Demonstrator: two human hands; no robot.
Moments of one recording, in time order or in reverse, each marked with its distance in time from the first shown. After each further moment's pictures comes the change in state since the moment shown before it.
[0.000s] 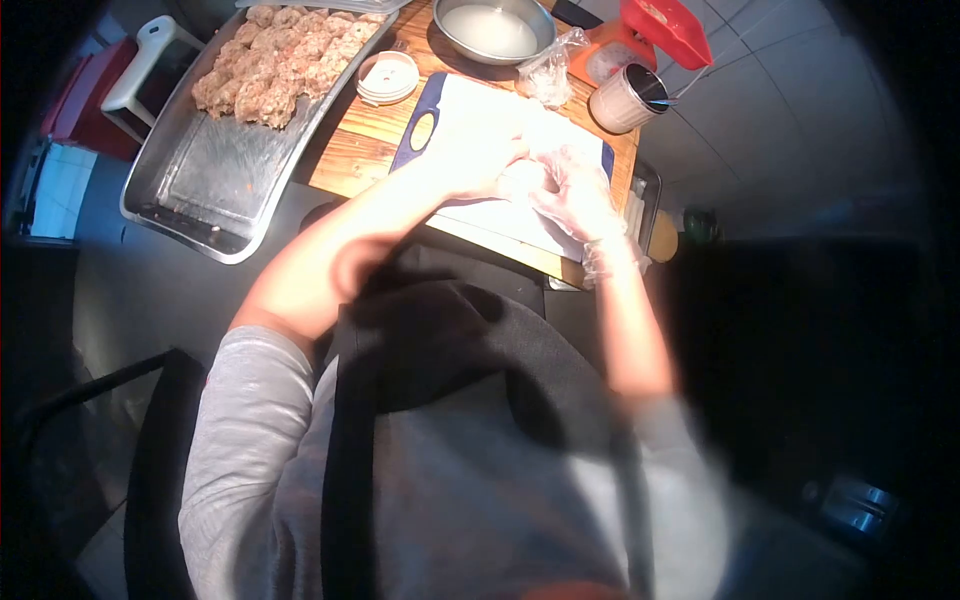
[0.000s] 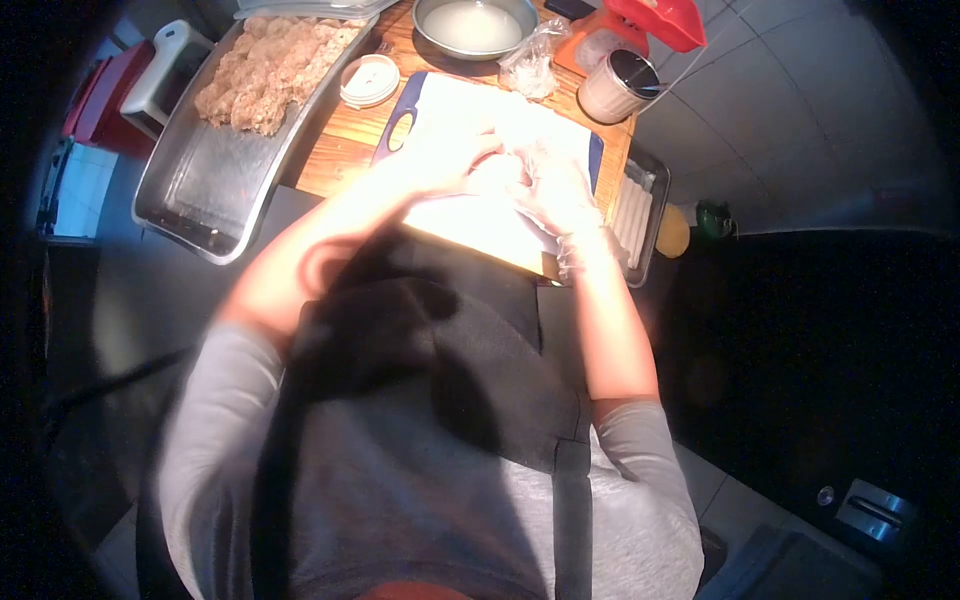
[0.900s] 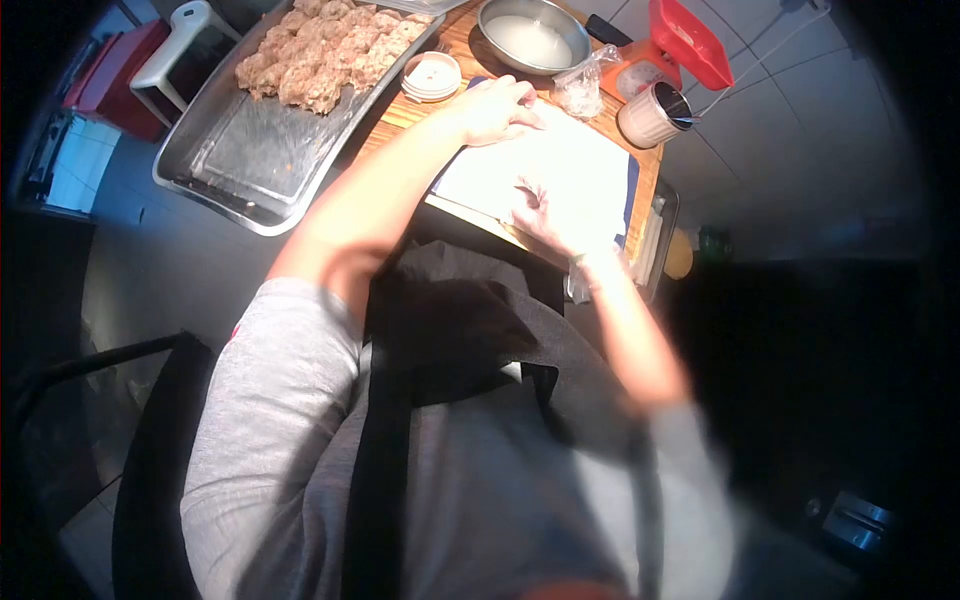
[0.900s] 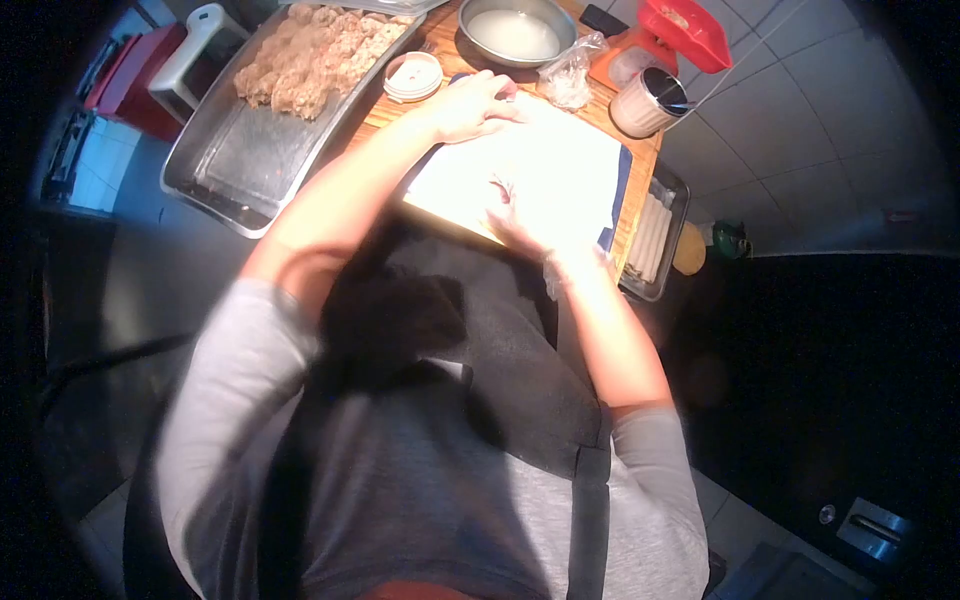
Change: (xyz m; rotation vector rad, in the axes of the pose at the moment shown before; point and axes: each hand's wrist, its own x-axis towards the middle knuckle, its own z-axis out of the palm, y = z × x) left_hand 0.016 -0.079 -0.008 0.078 -0.228 -0.020; right_hand -0.003 -0.056 0.031 -0.064 -0.016 -0.120
